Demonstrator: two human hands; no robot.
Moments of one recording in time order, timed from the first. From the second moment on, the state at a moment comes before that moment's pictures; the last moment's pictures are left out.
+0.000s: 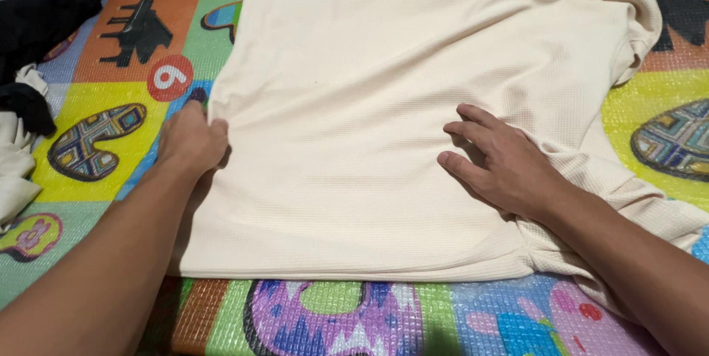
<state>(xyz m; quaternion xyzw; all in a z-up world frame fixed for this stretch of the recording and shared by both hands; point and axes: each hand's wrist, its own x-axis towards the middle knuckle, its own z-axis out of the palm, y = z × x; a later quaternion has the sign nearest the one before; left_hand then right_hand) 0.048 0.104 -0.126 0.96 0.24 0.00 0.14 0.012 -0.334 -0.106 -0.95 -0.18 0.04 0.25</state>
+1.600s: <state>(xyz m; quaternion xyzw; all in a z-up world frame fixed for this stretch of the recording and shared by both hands) 0.088 0.142 -0.159 0.97 0.15 0.13 0.11 0.015 -0.329 -0.099 -0.93 -0.15 0.05 0.33</state>
